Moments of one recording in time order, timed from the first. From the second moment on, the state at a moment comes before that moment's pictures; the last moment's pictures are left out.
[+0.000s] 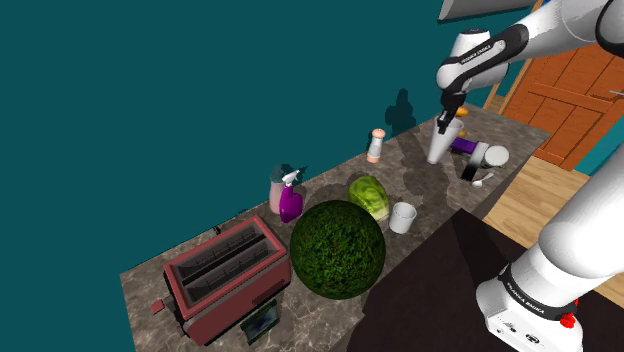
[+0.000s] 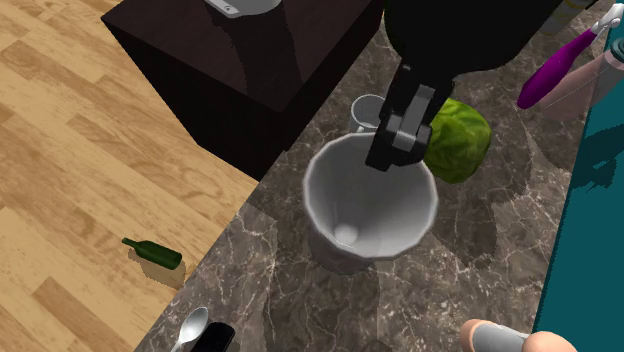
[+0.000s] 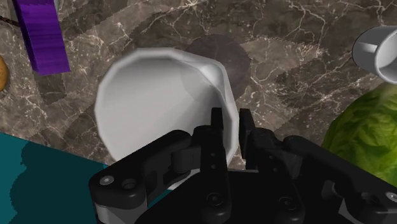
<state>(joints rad) -0.25 0.11 -0.35 -2.16 -0.16 2.33 -0.65</state>
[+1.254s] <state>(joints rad) -0.24 0.00 -0.35 -2.01 -0.17 2.08 -0.66</state>
